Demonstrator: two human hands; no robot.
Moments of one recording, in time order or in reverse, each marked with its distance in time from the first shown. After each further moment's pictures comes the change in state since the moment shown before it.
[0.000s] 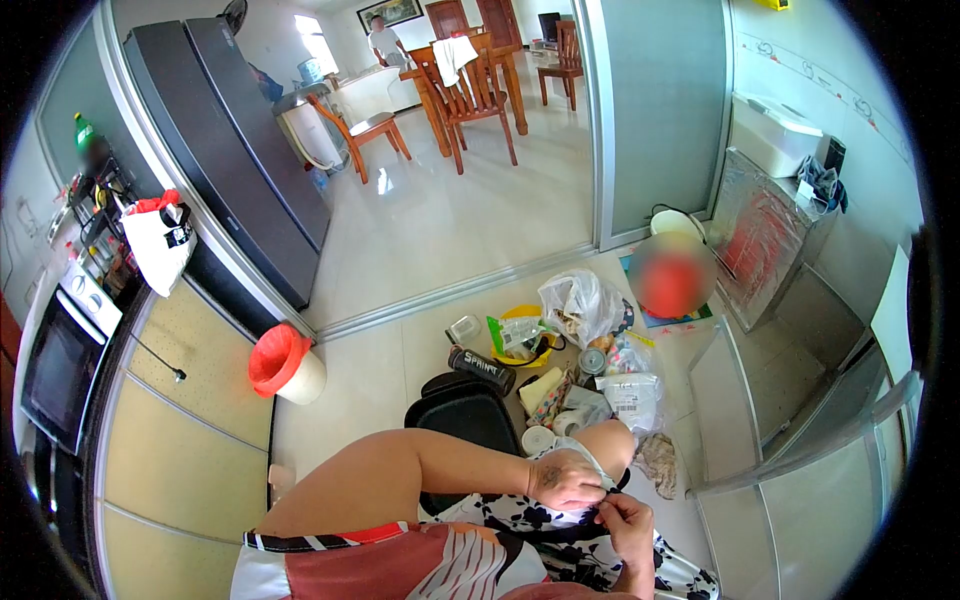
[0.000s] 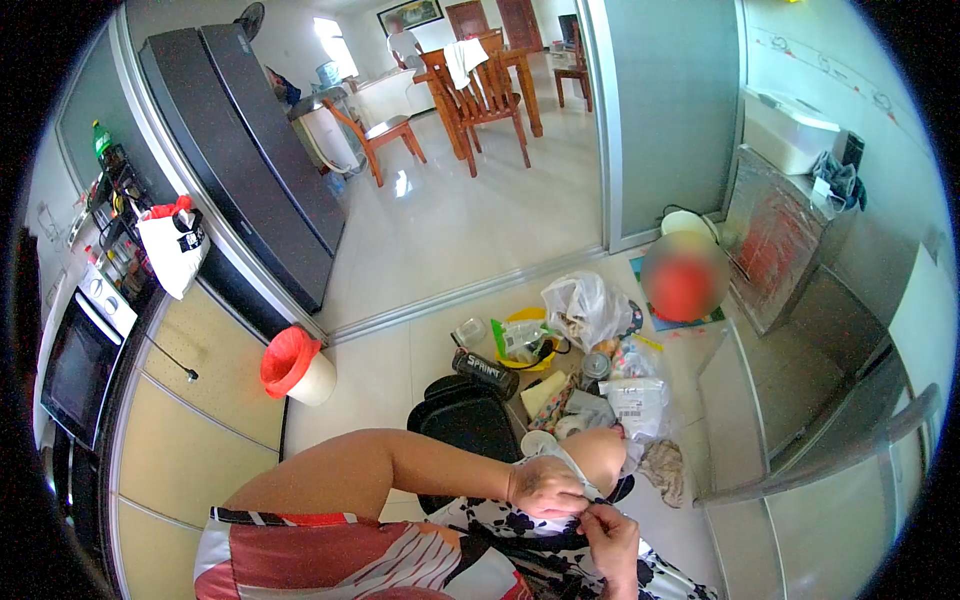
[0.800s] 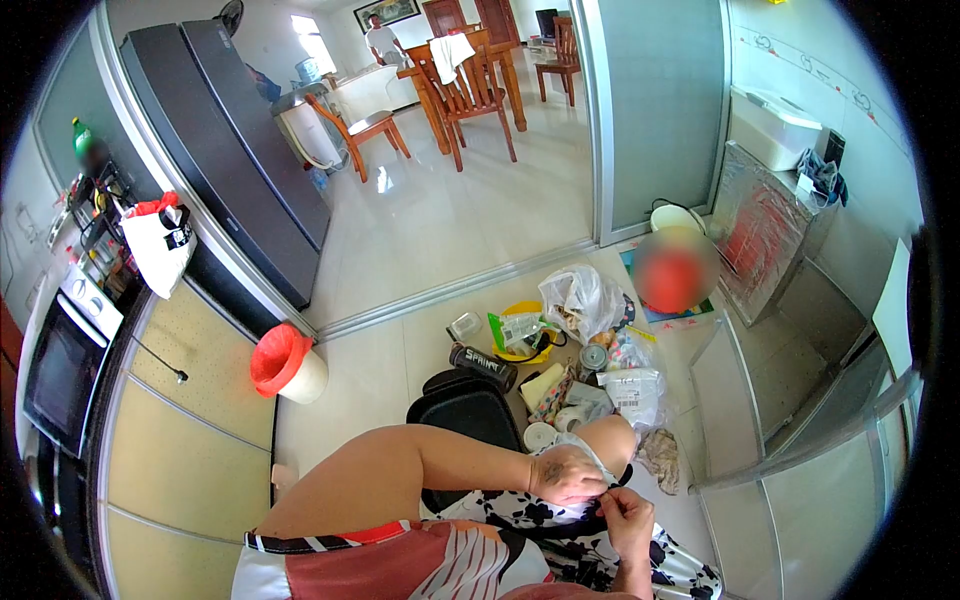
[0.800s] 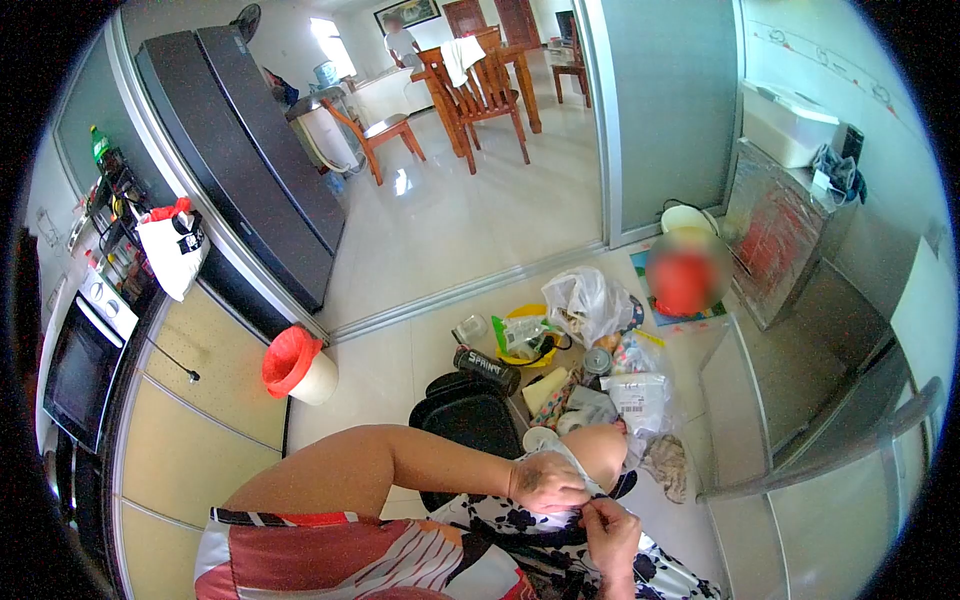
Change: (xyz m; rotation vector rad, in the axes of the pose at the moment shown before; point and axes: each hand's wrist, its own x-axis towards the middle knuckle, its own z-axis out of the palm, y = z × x) left_hand -0.002 -0.002 0.002 0.000 -0.075 -0.033; right_hand 0.000 -0.002 0.009 -0.117 0.138 -0.060
